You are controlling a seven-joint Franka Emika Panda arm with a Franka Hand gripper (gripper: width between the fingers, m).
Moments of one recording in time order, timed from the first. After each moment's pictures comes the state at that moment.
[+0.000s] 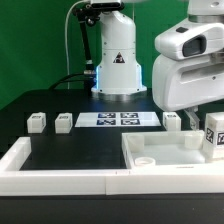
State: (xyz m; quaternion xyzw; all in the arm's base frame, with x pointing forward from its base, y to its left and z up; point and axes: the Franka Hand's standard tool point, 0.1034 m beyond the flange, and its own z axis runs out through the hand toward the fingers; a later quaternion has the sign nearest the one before) arm 0.617 0.122 0.087 -0.99 -0.12 0.06 0.07
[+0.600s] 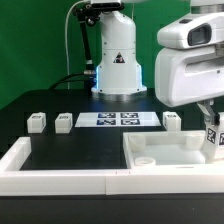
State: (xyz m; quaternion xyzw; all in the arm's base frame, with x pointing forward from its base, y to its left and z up) arm 0.631 0.122 0.094 -0.99 -0.14 0.01 0.06
